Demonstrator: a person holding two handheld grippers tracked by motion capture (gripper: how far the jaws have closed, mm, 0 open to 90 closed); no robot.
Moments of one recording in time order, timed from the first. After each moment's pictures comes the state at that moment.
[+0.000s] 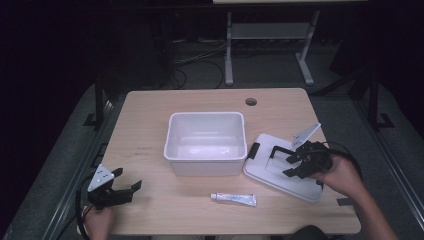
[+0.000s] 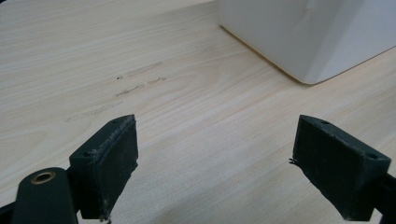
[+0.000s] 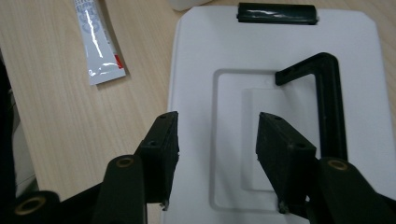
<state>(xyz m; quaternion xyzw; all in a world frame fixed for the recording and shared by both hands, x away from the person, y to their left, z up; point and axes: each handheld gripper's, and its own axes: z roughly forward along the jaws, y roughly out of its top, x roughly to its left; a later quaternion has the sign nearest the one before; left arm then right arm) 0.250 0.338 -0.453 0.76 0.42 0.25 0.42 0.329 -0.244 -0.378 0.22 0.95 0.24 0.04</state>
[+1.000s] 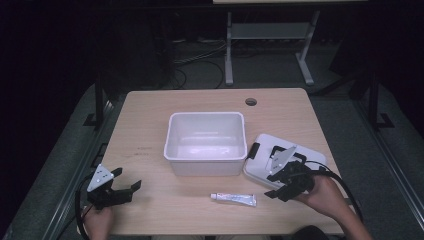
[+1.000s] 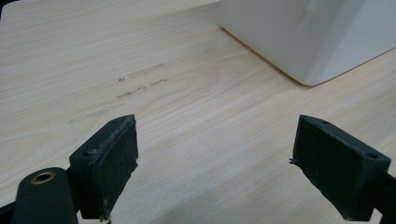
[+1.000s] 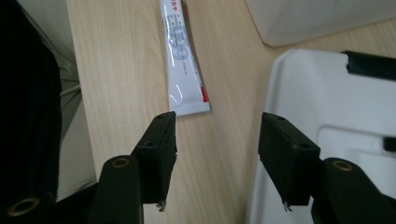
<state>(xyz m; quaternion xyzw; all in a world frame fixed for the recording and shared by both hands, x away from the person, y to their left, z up) 0.250 0.338 -0.452 0.76 0.42 0.25 0.42 0.281 -0.185 -0.385 0.15 0.96 0.25 0.03</state>
